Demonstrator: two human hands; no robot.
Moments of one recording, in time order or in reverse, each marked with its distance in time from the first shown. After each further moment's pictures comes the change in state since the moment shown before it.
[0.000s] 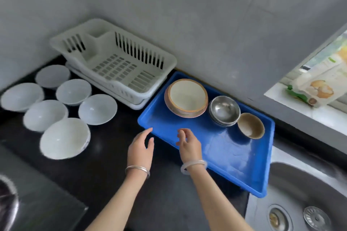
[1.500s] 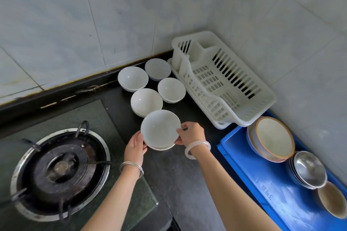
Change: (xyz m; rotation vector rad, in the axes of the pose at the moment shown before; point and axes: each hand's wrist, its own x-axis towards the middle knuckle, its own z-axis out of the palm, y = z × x) left_hand 0.044 -0.161 -0.189 -0.900 0.375 -0.575; right_hand -0.020 -0.134 0.234 -0.319 -0.448 0.043
